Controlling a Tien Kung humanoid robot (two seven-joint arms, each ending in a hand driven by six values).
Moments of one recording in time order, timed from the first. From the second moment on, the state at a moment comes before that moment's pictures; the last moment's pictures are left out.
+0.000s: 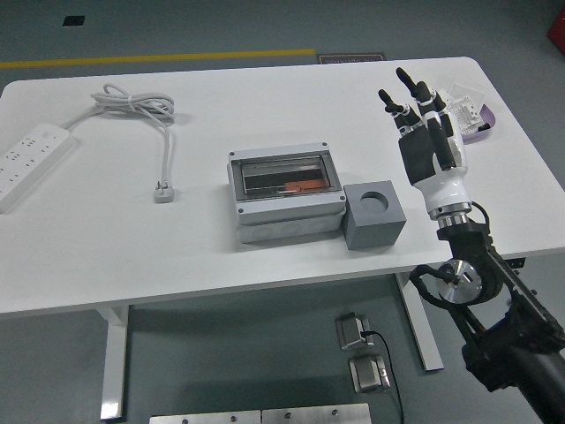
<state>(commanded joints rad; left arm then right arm) 0.10 0.11 -1.88 -0.18 1.65 -0.14 0.26 0.27 -0.12 1.23 1.29 -0.49 0.10 0.48</state>
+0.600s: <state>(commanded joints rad) 0.09 0.11 -1.88 -0.18 1.65 -0.13 0.26 0.27 -0.13 1.26 1.29 -0.42 0.08 0.47</state>
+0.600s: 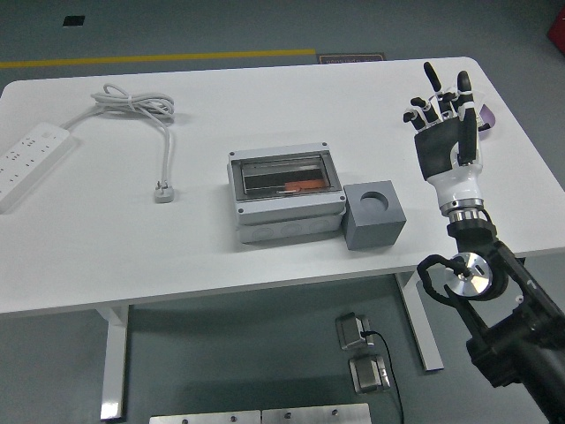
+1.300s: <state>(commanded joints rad) 0.09 0.11 -1.87 -0.18 1.65 -0.13 0.25 0.28 -0.18 1.43 1.35 -0.96 -0.14 0.18</state>
